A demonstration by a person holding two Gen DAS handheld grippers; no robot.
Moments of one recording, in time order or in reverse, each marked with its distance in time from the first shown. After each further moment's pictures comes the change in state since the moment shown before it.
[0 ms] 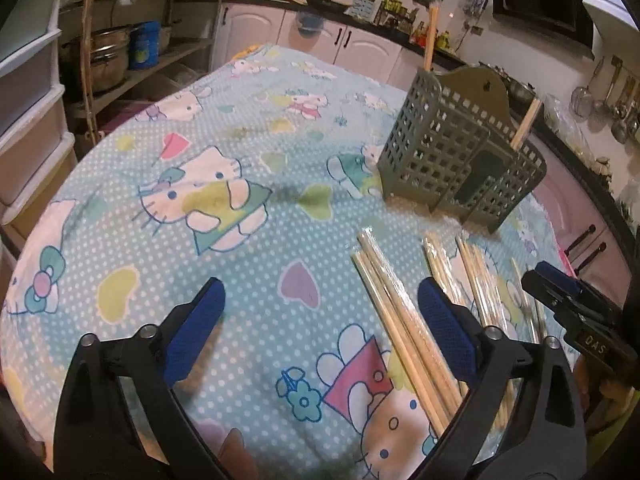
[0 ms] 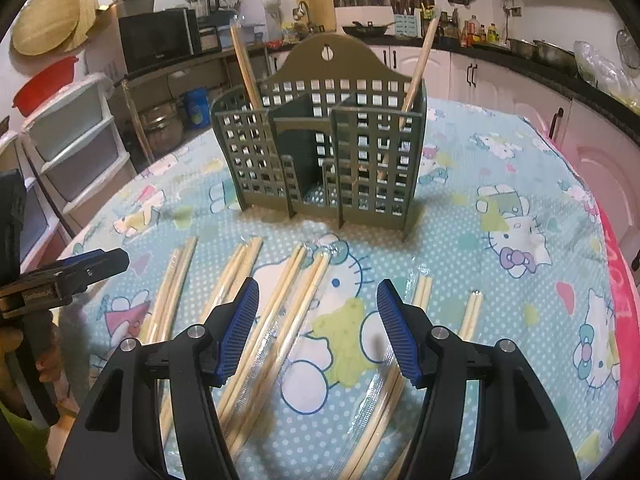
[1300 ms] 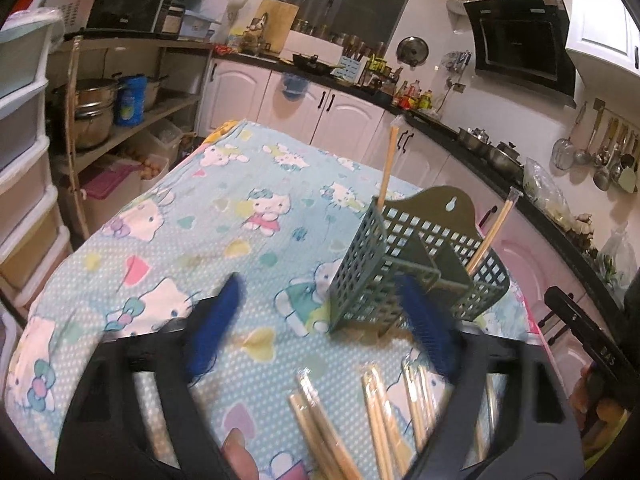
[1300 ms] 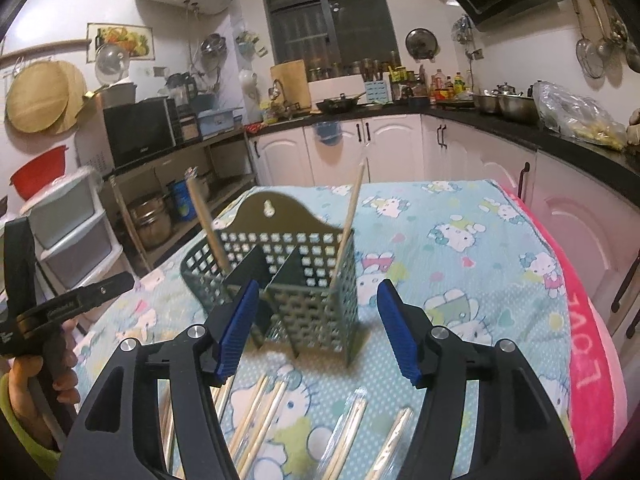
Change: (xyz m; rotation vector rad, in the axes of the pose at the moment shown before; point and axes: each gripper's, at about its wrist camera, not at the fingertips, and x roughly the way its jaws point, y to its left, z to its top) left arm -0.016 -0.029 0.079 -0.029 -0.226 -0.062; right arm -0.052 -0.049 0.066 0.095 -0.280 -0.009
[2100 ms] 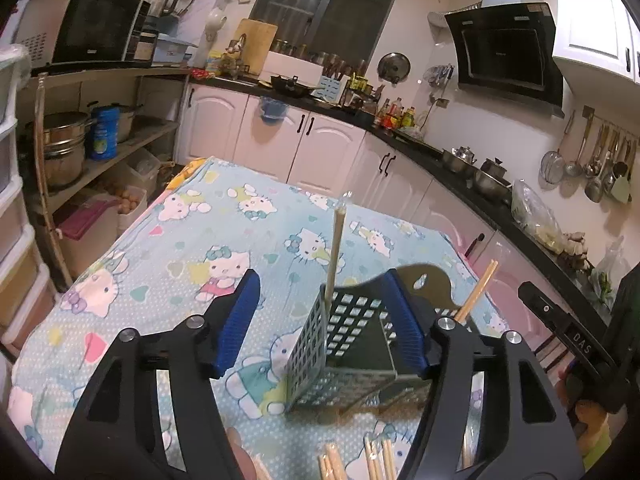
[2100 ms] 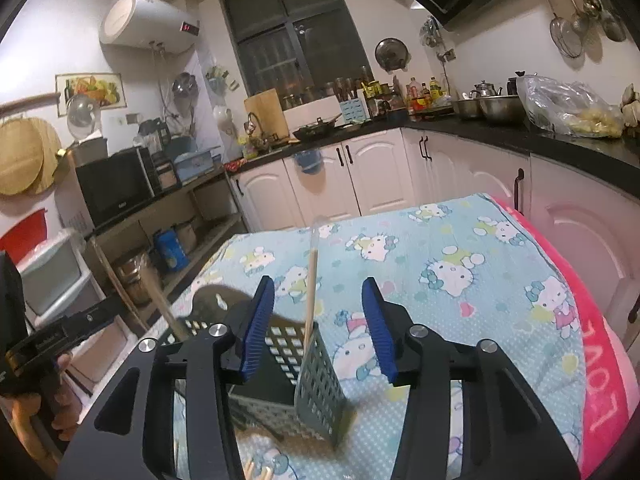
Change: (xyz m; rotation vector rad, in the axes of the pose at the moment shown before) left arm 0.030 -0.042 0.057 0.039 -0.076 -0.045; right arm 0.043 -0.043 0.054 0.135 -0.099 -0.027
